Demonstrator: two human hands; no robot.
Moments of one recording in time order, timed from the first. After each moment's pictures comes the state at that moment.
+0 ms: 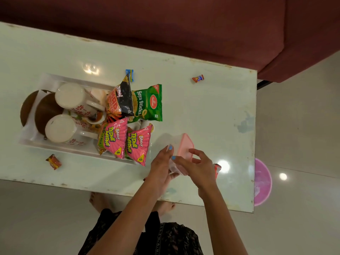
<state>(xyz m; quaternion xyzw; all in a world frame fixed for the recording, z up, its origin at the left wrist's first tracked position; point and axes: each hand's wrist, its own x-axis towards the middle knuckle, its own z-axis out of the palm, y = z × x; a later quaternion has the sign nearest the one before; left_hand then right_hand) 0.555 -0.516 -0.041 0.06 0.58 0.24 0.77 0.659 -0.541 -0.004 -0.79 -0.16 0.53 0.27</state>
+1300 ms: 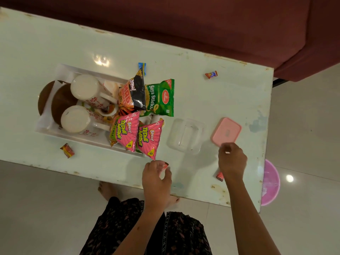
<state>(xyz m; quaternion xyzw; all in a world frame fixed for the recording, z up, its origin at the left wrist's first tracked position) 0.523 -0.567 -0.033 0.43 0.76 0.25 0.42 0.712 -0.530 -0.032 -0.91 -0.28 0.27 0.14</state>
